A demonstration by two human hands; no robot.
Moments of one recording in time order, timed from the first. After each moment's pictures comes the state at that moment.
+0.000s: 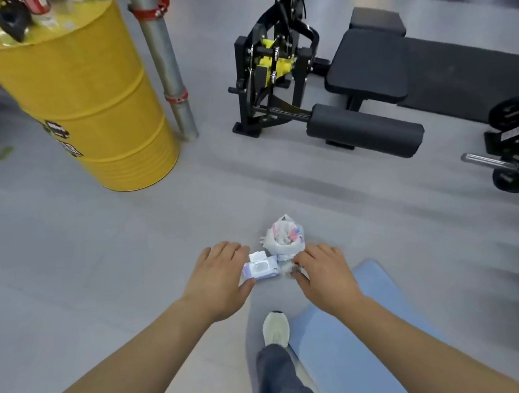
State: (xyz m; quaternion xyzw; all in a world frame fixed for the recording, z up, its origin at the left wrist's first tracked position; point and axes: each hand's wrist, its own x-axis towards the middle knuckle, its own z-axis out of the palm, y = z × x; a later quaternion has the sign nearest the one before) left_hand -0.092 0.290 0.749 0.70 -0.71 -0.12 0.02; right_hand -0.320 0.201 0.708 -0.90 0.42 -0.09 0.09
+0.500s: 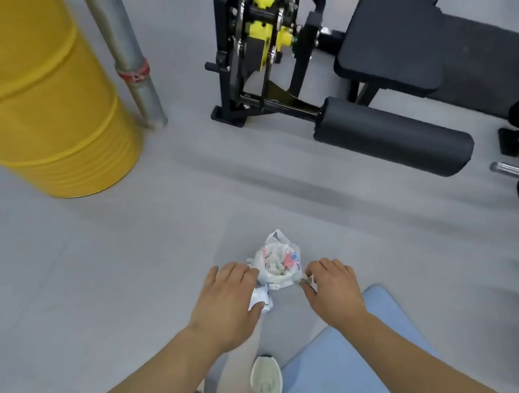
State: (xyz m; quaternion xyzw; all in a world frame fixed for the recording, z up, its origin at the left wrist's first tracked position) left_hand -0.030 0.074 0.561 0.66 -0.72 -0.18 0.04; right_hand -0.259 -0.016 0.523 -0.83 0.54 0.03 0.12
